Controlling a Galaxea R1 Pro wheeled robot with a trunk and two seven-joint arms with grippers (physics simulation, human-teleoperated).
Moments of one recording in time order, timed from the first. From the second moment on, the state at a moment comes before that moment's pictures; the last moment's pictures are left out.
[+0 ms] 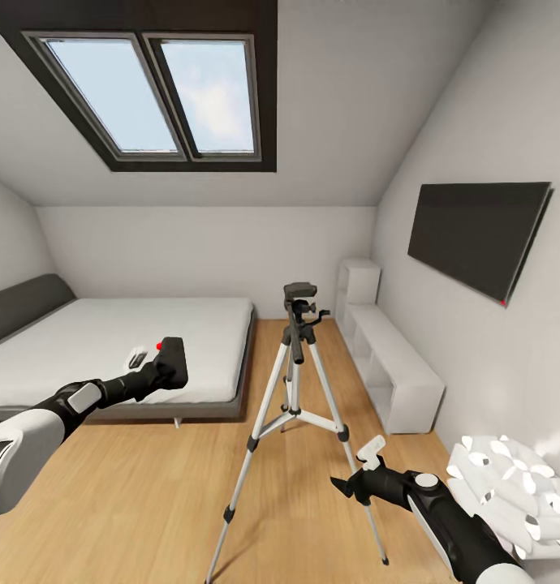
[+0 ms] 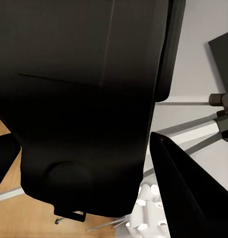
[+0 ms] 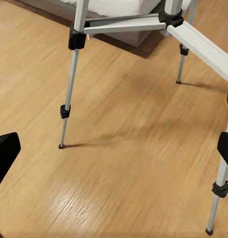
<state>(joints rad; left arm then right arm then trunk) -1.11 0.32 0.07 -0.03 0.57 0.51 -0.66 -0.47 -0.14 0.17 -0.76 0.08 0.17 0.59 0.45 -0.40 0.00</state>
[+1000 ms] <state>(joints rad) -1.12 0.32 0.07 -0.03 0.56 0.51 -0.67 -0.47 -0.14 0.17 -0.76 0.08 0.18 0.58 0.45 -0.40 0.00</state>
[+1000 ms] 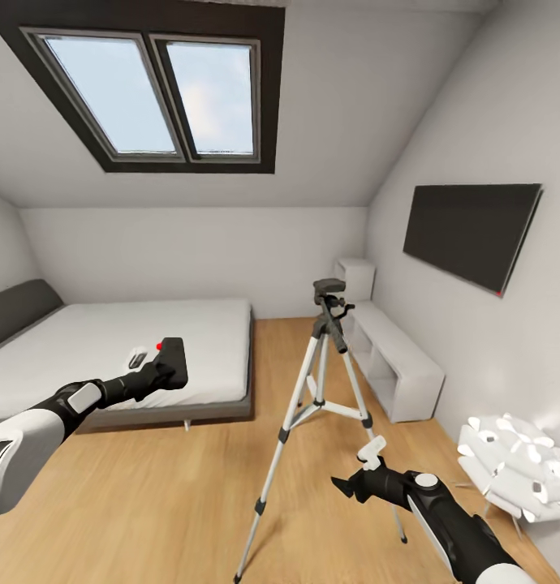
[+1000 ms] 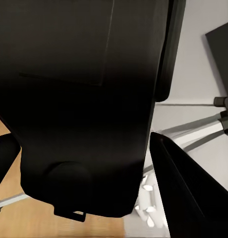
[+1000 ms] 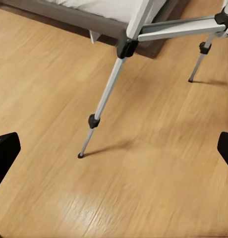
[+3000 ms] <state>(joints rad) -1.11 0.31 0.07 -0.03 0.56 0.45 -0.66 -0.47 -0.15 0.06 -0.73 0.07 0.29 0.50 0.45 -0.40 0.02</state>
